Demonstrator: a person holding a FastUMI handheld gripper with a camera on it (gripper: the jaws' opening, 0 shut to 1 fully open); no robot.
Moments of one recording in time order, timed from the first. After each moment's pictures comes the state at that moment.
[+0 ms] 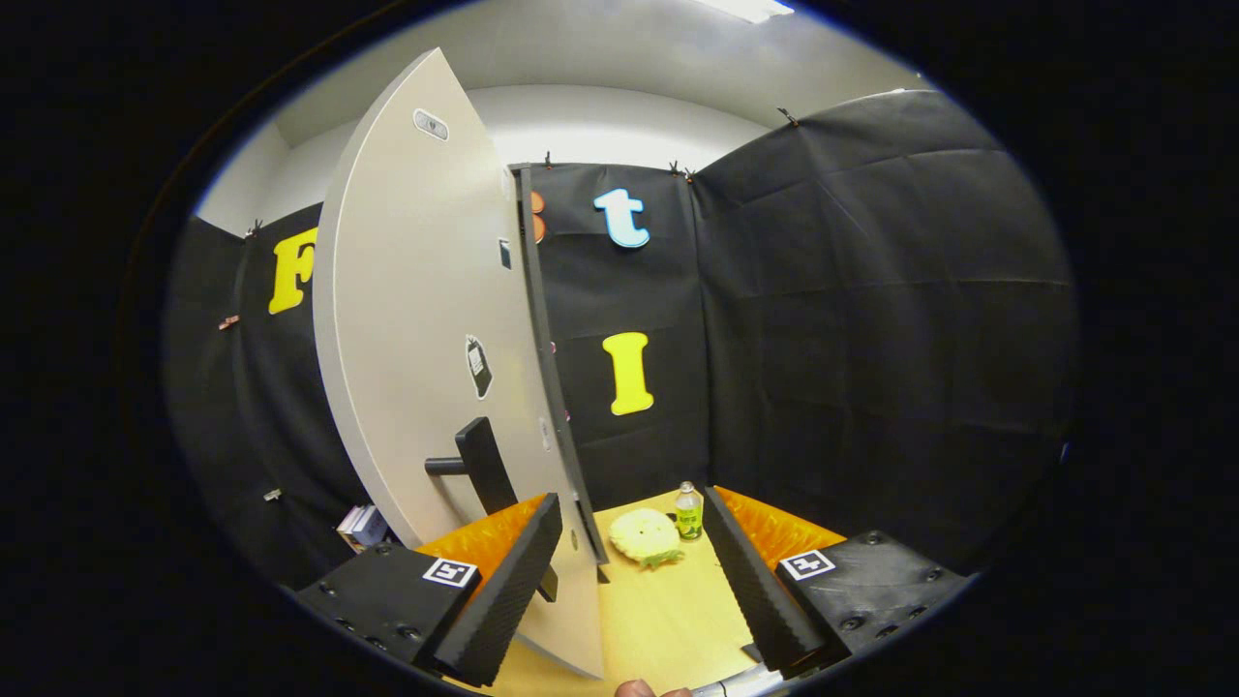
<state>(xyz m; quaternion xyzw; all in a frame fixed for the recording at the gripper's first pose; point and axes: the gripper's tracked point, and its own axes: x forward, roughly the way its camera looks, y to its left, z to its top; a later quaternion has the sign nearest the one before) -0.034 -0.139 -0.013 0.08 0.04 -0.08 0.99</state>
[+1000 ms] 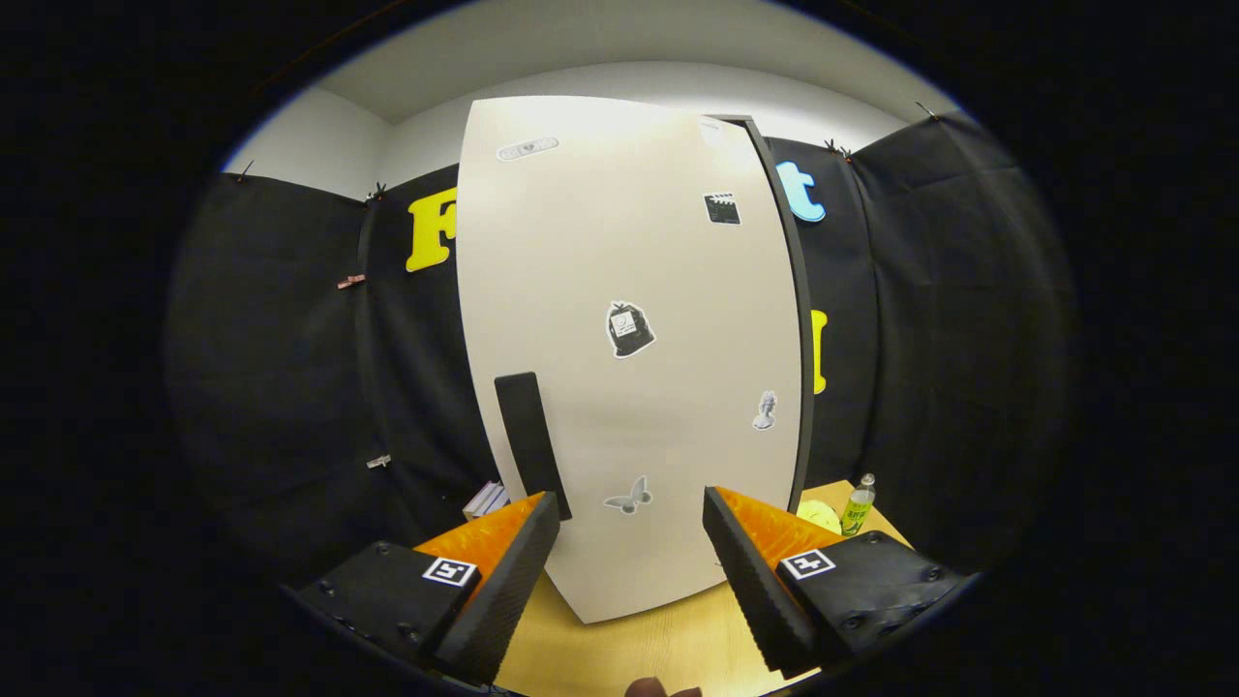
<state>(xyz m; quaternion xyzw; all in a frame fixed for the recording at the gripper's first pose) 0.018 0.067 -0.030 0.05 0.06 0.10 0.99</state>
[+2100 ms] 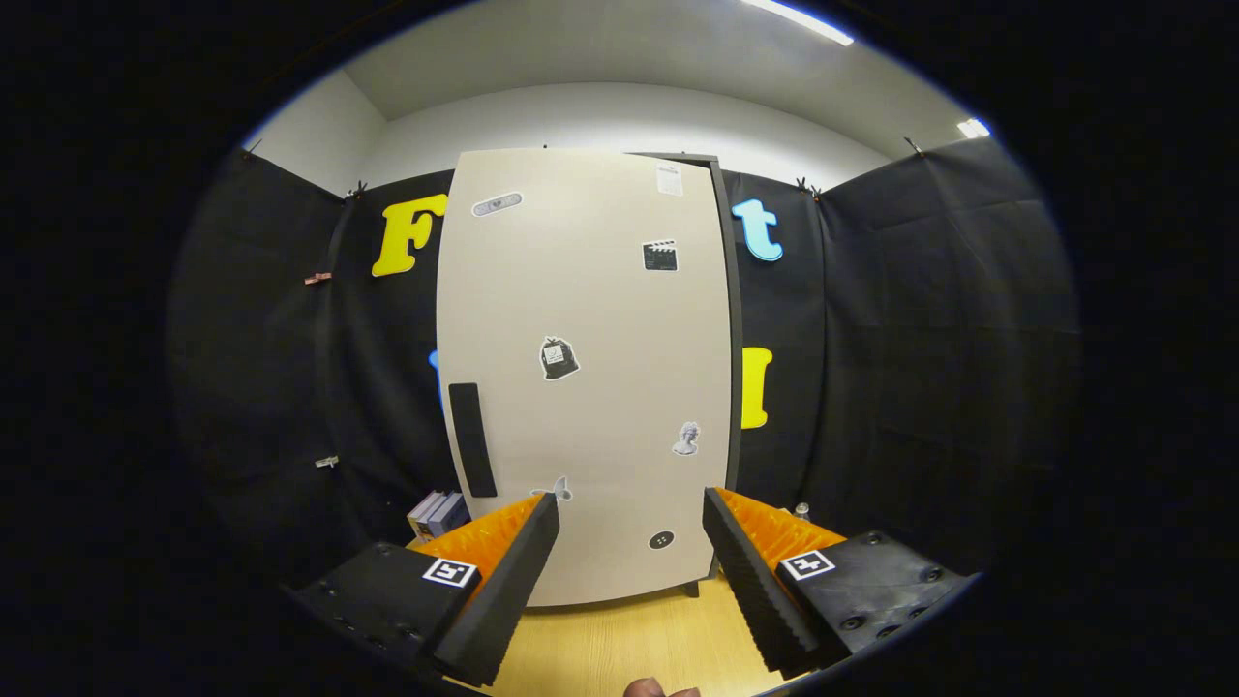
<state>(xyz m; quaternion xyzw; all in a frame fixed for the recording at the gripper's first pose) 0.003 0.010 -0.020 0.01 0.02 0.04 1.00</state>
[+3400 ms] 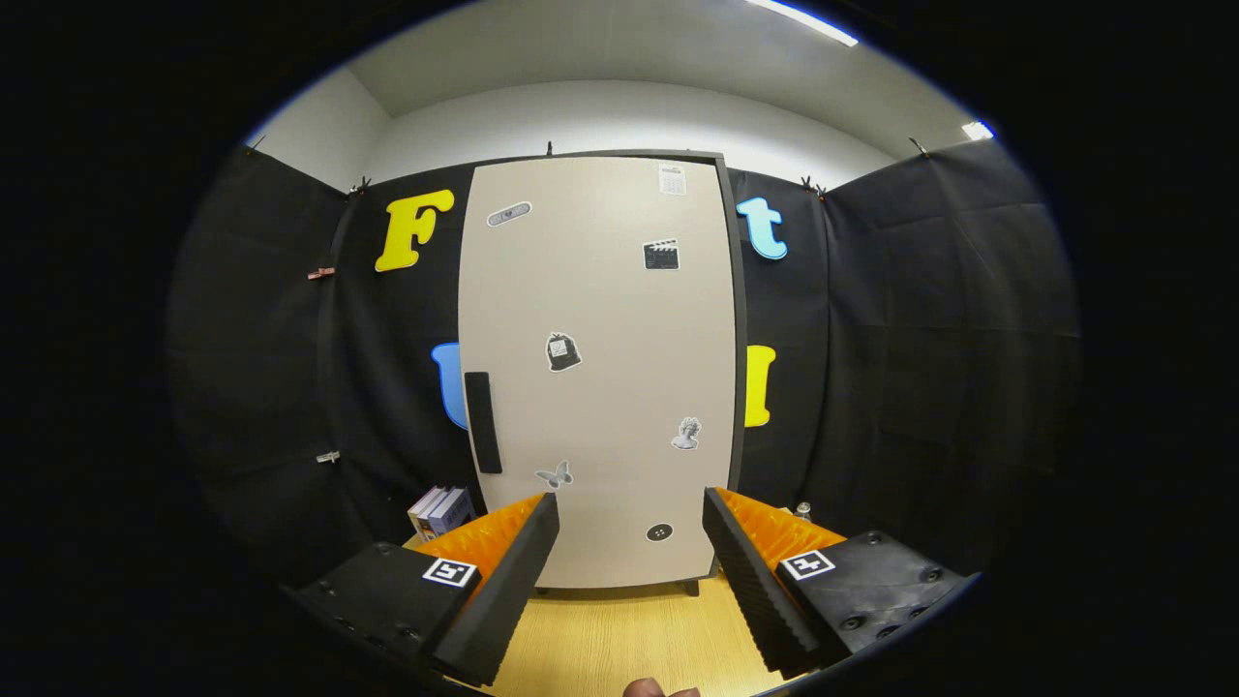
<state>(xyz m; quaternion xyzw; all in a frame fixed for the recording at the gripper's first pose) -0.004 0.006 -0.020 0.01 0.03 0.04 1.00</state>
